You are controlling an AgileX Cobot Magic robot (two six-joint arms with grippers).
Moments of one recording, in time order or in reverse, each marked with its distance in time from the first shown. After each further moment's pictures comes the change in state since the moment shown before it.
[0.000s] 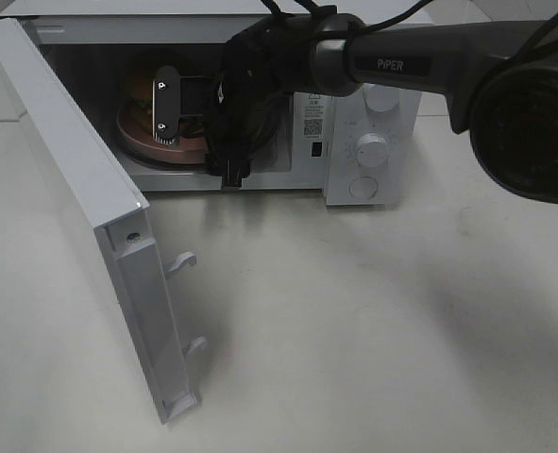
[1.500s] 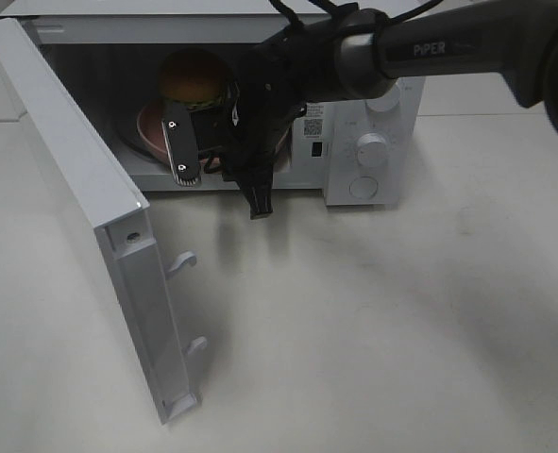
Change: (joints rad) left arm 0.000 0.000 0.000 0.000 0.000 0.000; right arm 0.017 -0.163 0.305 0.011 -0.048 -0.199
